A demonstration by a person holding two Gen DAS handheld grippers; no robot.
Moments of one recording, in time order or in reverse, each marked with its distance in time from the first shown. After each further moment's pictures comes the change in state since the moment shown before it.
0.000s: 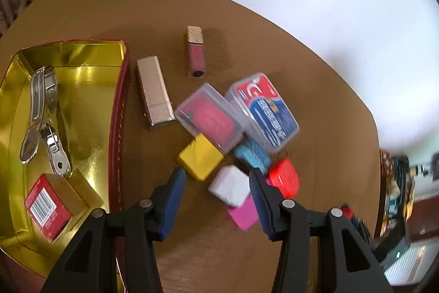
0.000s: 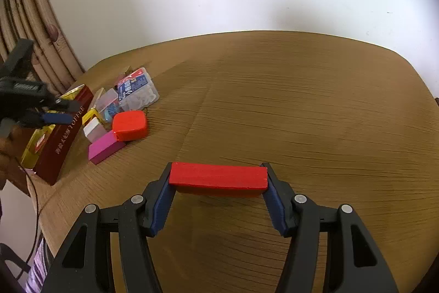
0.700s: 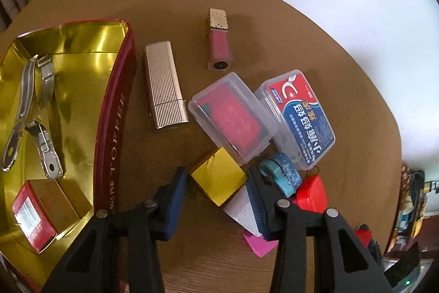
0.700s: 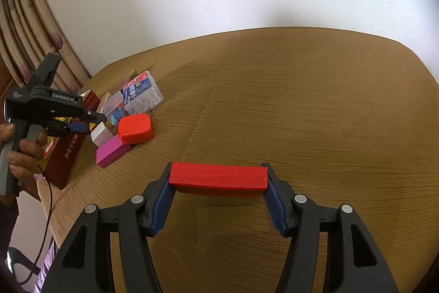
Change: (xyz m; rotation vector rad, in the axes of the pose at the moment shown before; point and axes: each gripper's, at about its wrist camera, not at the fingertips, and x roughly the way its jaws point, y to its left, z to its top) left arm 0.036 -0.004 0.011 -0.046 0.046 0.108; right arm 0.000 -0.007 -0.001 0.053 0.005 0.049
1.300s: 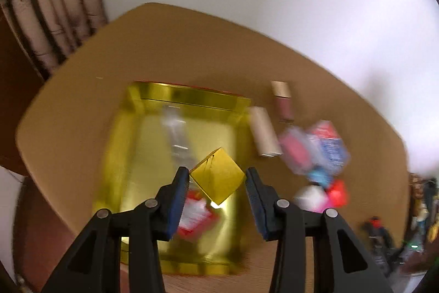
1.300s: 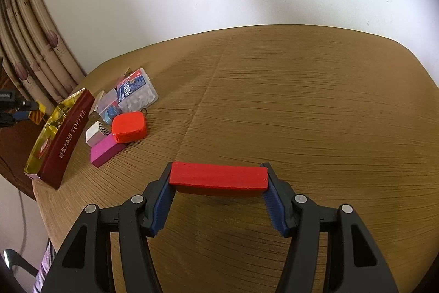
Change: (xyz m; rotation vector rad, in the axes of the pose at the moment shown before) left arm -0.122 0.102 -0.005 0.000 -0.197 0.141; right arm 0.005 0.005 0.000 -0.011 0.007 -0.044
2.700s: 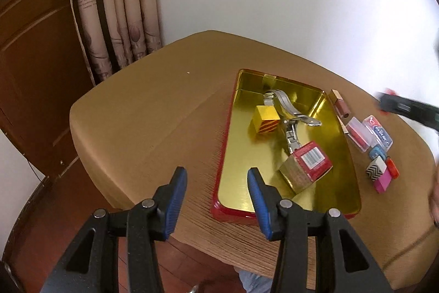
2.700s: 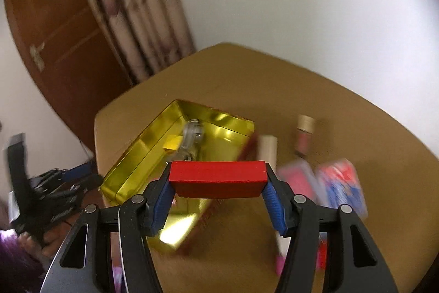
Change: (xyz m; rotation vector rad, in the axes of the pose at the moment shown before) left arm -0.035 0.100 -0.126 -0.050 -0.290 0.123; right arm 0.060 0.313 0.116 -0.534 0.138 0.306
